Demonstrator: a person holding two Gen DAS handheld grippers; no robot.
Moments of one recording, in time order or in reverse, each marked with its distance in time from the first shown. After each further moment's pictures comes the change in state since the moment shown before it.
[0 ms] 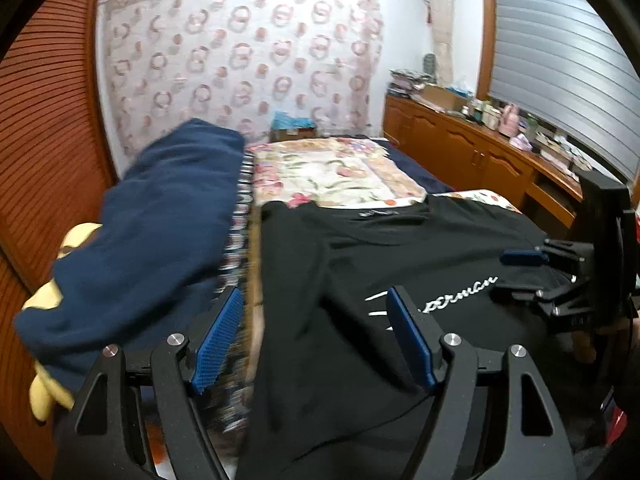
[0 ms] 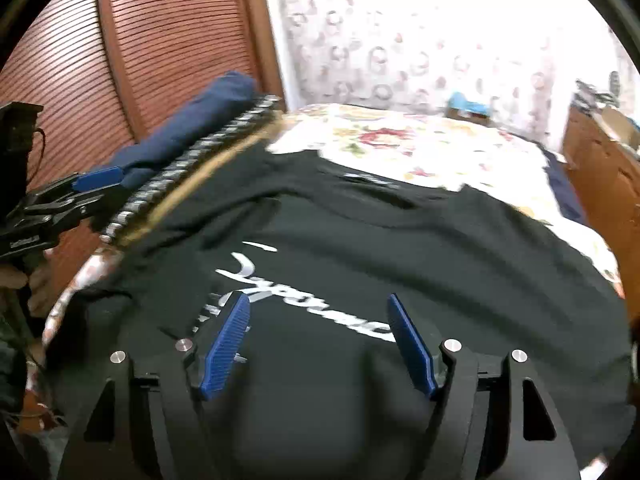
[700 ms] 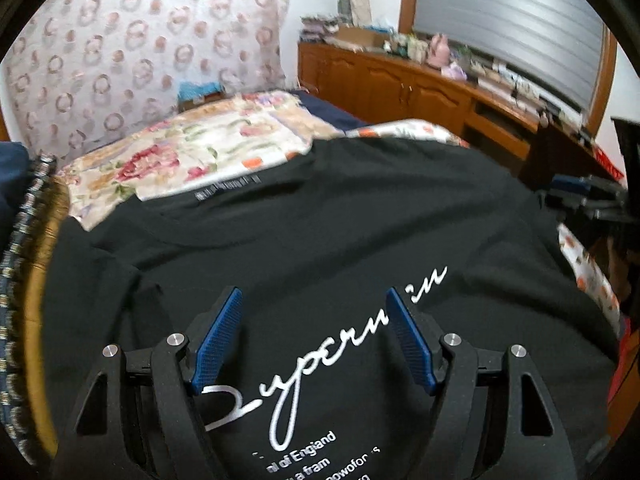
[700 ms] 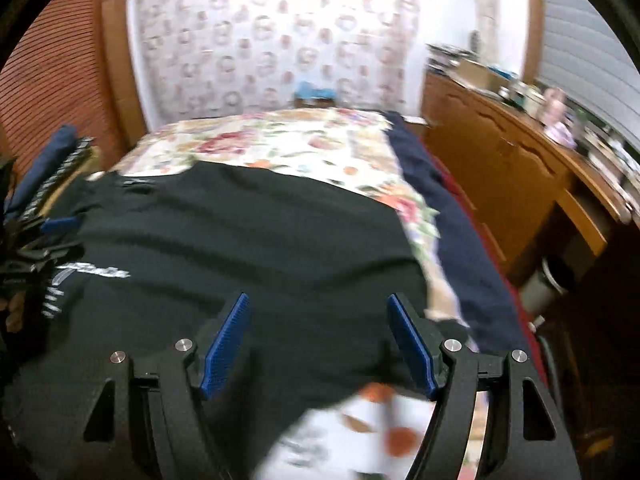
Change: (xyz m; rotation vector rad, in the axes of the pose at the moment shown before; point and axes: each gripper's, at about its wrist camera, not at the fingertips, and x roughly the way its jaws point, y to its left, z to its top) left arm 0.107 -0.105 0.013 0.197 0.184 -0.216; right arm -0.078 -0.084 -0.065 0.261 -0.001 -0.428
